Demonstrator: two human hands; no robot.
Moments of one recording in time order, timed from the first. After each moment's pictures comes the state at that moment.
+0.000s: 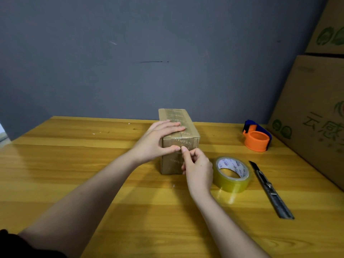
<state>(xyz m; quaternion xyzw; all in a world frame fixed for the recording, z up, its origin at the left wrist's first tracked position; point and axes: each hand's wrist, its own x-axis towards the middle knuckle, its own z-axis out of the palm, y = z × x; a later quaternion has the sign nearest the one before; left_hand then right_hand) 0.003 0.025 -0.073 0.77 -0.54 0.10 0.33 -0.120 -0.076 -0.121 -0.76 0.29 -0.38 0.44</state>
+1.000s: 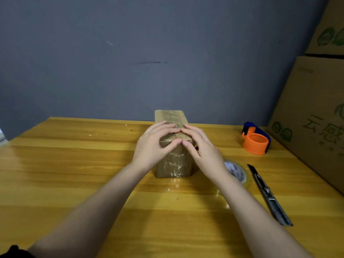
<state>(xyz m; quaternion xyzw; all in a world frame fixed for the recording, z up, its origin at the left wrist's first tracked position) -0.020 0.006 -0.079 0.78 -0.43 0.22 0.40 -0.120 -0.141 -0.084 -0.91 0.02 -0.30 0.28</state>
